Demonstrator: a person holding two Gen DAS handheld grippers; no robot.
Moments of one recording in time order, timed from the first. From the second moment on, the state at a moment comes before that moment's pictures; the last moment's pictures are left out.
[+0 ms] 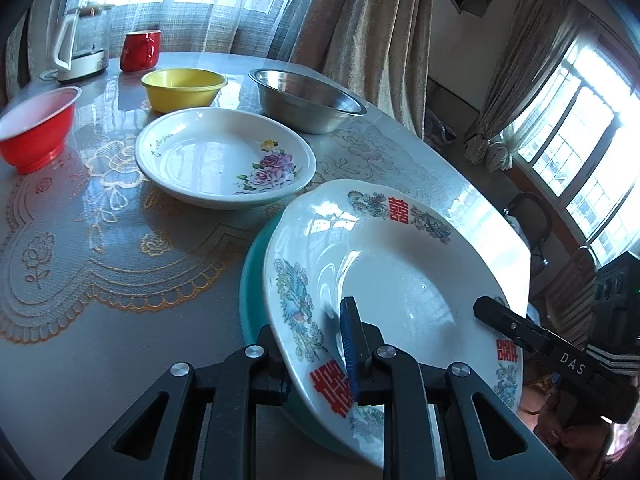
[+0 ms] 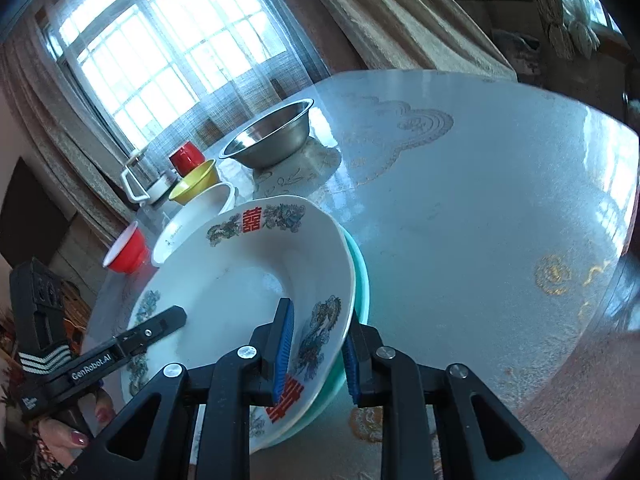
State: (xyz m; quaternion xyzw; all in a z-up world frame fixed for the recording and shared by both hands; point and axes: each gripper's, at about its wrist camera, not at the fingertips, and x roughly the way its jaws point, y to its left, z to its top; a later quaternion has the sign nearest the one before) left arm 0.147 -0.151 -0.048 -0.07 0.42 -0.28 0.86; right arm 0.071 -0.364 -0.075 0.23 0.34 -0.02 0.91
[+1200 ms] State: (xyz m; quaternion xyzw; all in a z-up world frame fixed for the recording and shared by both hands) left arm 0.118 -0.137 -0.027 -0.01 0.38 -0.25 0.89; right arm 0.066 -0.354 -0.075 0.23 0.36 -0.04 0.90
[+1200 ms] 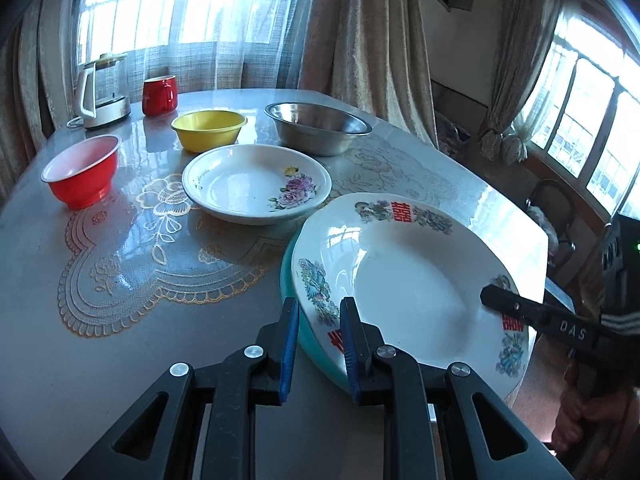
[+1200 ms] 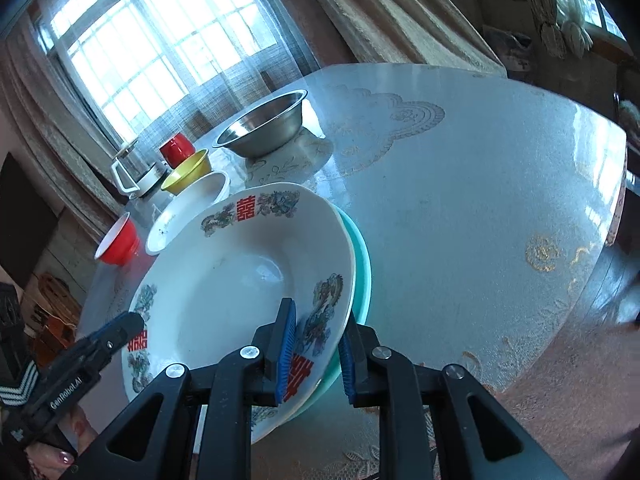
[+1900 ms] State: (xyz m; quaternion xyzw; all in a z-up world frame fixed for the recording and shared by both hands) left arm 0.136 -0.086 -0.025 -0.10 0.38 -0.21 0.90; right arm 0.054 -0.365 -0.061 0.25 0.32 -0.07 0.91
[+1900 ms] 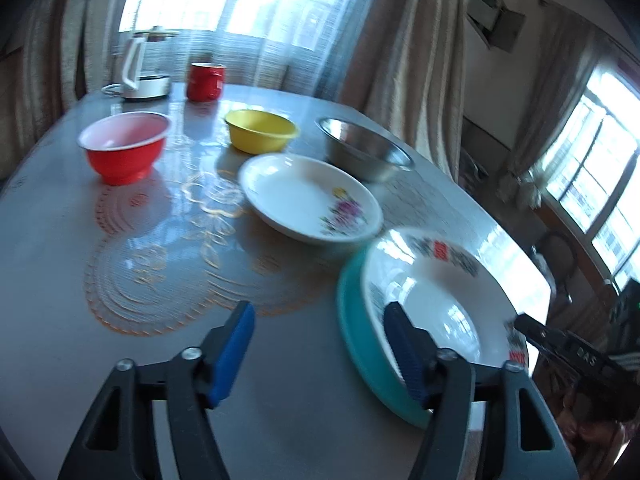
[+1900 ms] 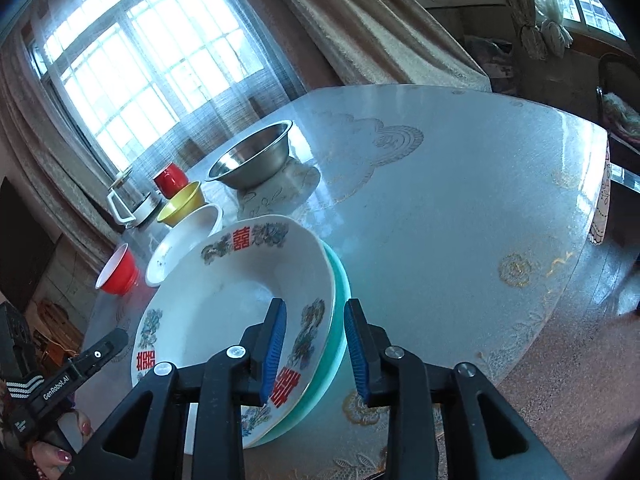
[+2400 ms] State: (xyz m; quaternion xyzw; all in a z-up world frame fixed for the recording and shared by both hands) left arm 0.199 -0.064 -0.025 -0.15 0.36 -0.16 0.91; right arm 0.082 -0.359 -0.038 0.22 0.34 -0.10 0.91
